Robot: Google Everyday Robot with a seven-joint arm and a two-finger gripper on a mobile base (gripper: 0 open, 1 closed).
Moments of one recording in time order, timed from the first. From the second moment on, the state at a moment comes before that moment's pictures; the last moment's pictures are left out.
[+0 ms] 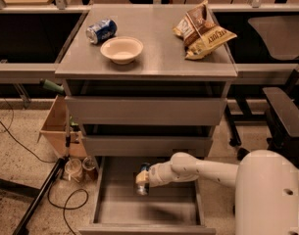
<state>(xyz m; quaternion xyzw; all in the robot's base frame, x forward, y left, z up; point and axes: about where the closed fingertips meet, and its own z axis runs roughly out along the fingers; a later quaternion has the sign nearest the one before) 0.588 0.036 0.314 0.00 0.91 0.40 0.08</state>
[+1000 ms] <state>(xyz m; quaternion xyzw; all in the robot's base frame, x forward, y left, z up) 0.576 0.007 0.450 -0.03 0.96 0.28 0.08</state>
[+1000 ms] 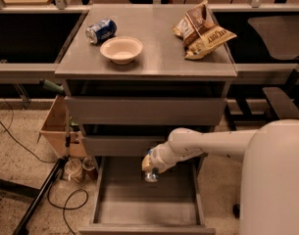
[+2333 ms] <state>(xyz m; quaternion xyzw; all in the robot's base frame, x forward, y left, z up) 0.509 -0.103 0.553 0.05 0.98 0.16 0.14</state>
